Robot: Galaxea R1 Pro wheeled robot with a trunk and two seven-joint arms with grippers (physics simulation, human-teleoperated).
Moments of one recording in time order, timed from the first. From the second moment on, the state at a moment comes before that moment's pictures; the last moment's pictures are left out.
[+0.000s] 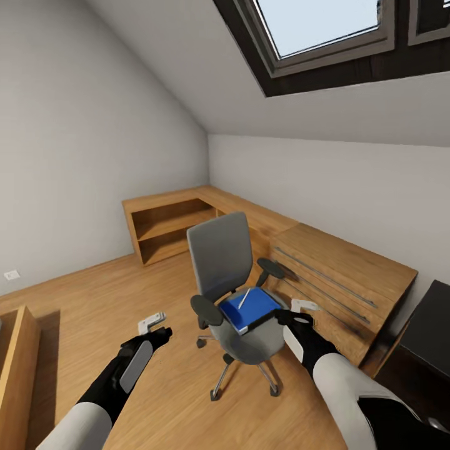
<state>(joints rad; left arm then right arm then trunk) -0.57 0.00 -0.12 -0.81 0.62 0.37 0.40 -0.85 0.09 -0.05 -0.34 -0.07 0.10 -0.31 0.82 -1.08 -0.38</state>
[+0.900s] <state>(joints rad) -0.27 0.07 -0.12 -1.43 0.59 0.50 0.40 -0.85 0.13 -0.05 -0.32 -0.07 0.10 -0.32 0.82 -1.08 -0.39</state>
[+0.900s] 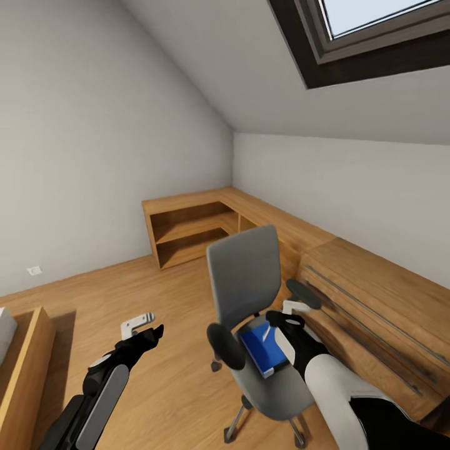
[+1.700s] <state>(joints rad) -0.27 0.07 -0.08 -1.50 0.62 0.50 0.40 -0.85 0.13 -0.05 -0.32 -0.07 0.10 -0.31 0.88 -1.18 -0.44</state>
